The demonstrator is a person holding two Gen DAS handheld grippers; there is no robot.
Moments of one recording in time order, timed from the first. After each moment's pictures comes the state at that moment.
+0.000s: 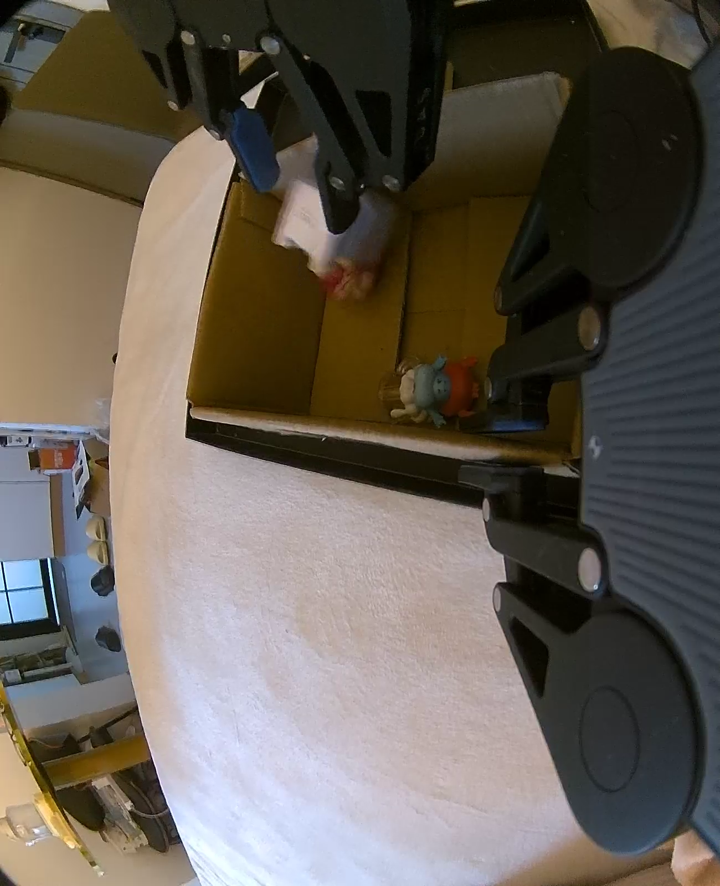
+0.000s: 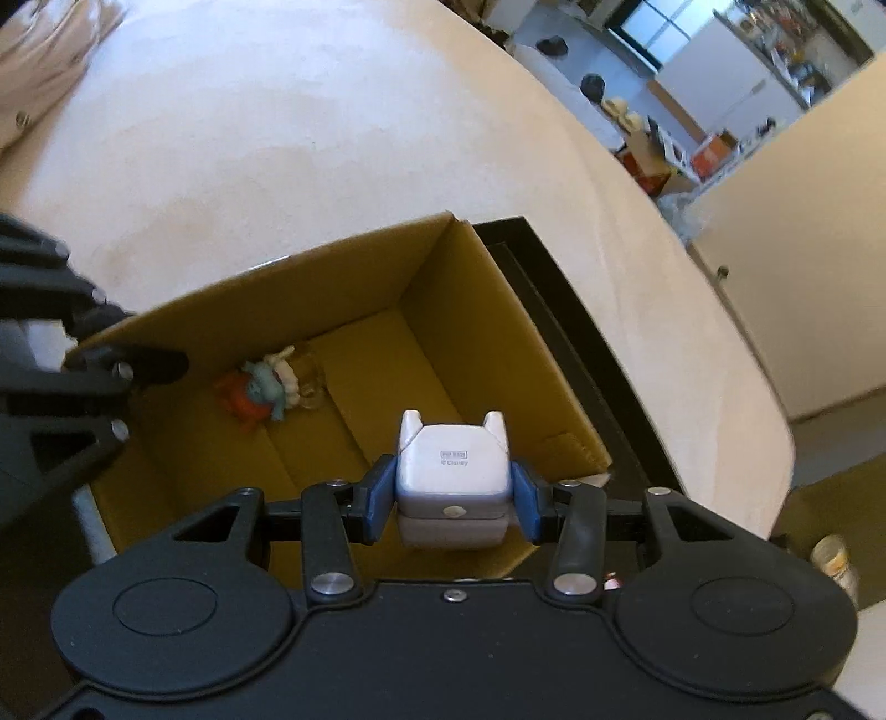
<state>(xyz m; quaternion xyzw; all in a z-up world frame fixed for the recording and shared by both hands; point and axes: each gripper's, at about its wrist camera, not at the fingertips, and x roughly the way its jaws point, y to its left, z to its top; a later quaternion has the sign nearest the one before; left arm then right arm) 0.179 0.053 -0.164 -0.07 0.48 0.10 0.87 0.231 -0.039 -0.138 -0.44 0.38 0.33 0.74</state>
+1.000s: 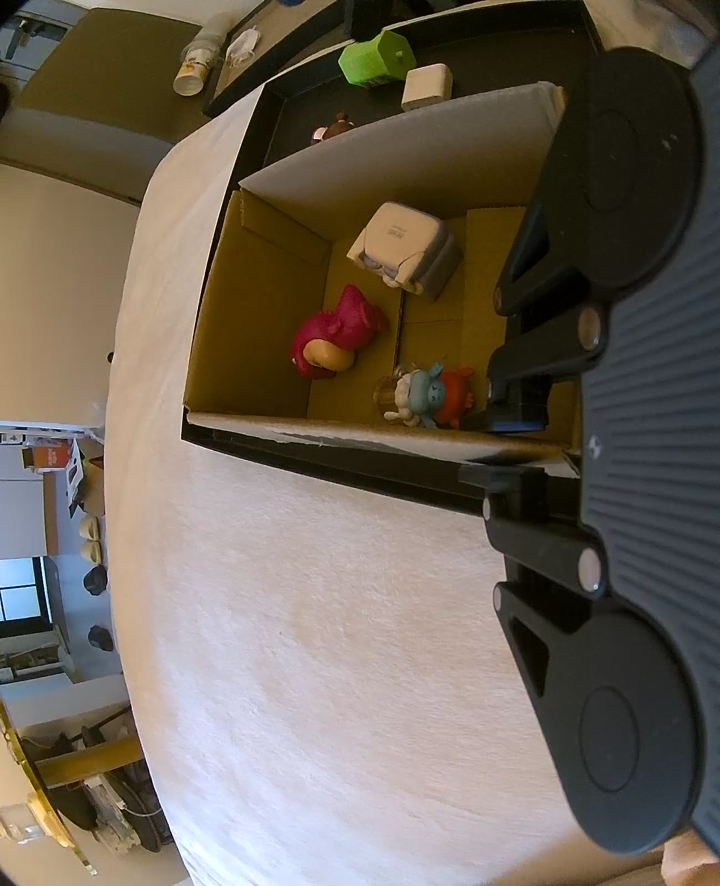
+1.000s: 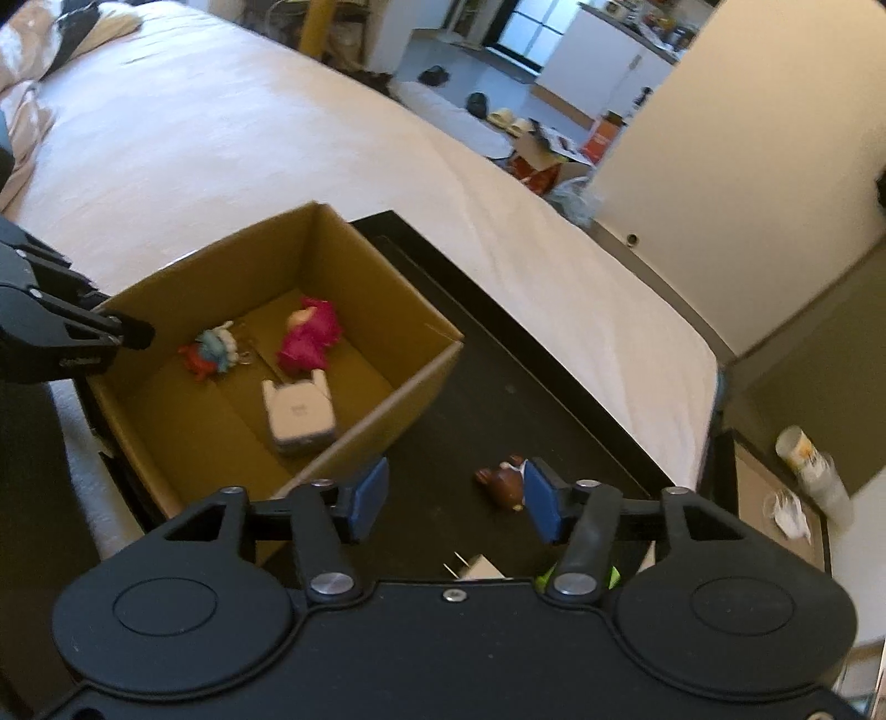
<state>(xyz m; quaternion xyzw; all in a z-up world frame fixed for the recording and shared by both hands) 0.181 0.052 -0.160 -0.07 0.49 0.11 0.86 0.217 -0.147 -0.095 -0.33 0.37 0.27 0.82</state>
